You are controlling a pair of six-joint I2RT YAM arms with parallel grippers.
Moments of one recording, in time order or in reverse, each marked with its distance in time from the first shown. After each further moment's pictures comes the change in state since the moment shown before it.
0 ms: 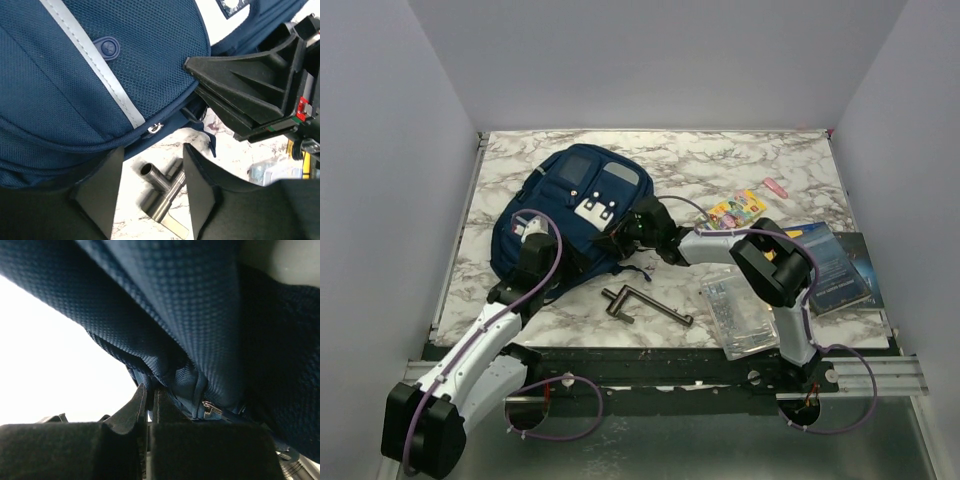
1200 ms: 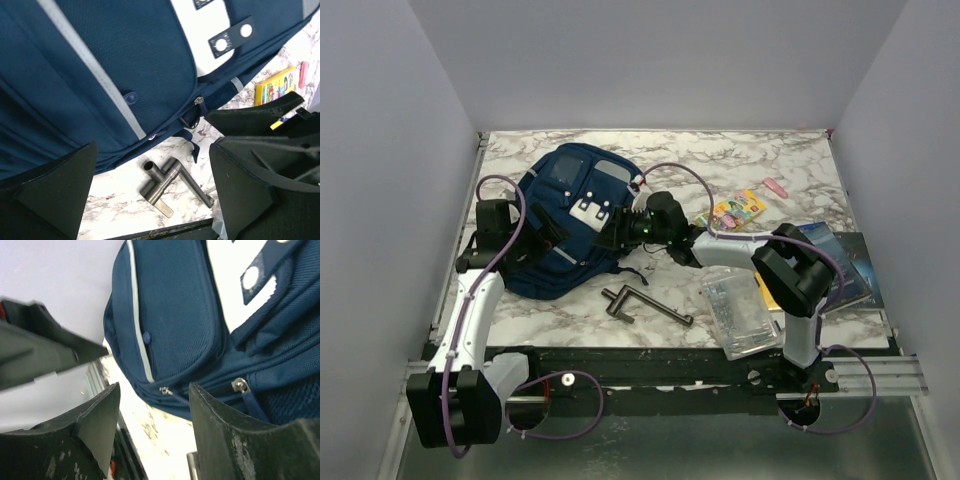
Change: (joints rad) left arm 0.389 0.194 0.317 -0.268 0.350 0.166; right arm -0.014 -0.140 -0.093 0.084 -0.070 -0.815
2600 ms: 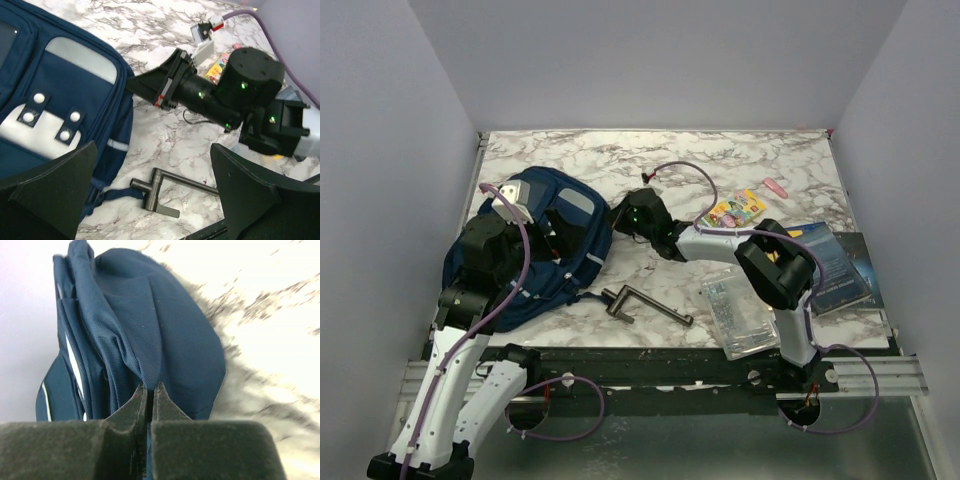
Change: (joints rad) left arm -0.310 -0.353 0.129 -0.010 -0.151 0.239; right arm 0.045 0.110 0.151 -0.113 0.552 0.153
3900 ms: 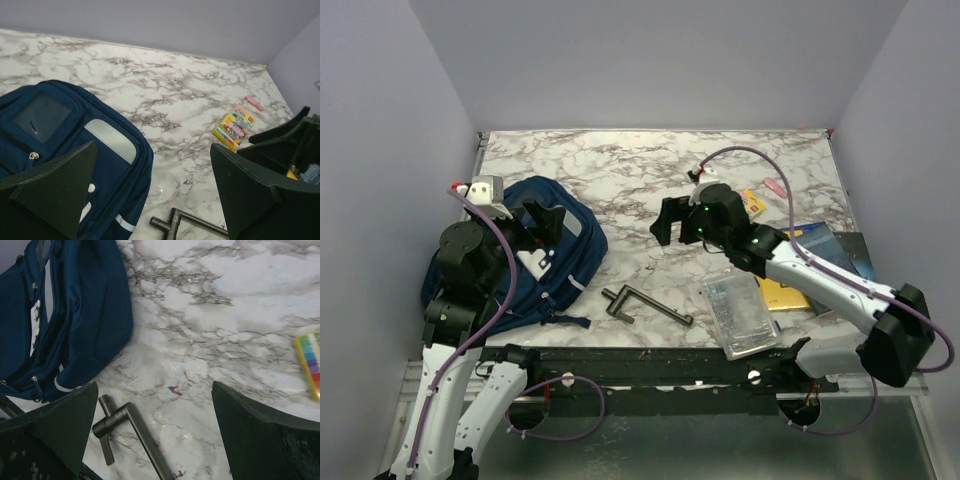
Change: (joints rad) left arm 0.039 -0.050 0.071 0.086 -0.121 0.072; right arm -0.107 -0.758 -0.263 -0.574 -0.069 -0.525
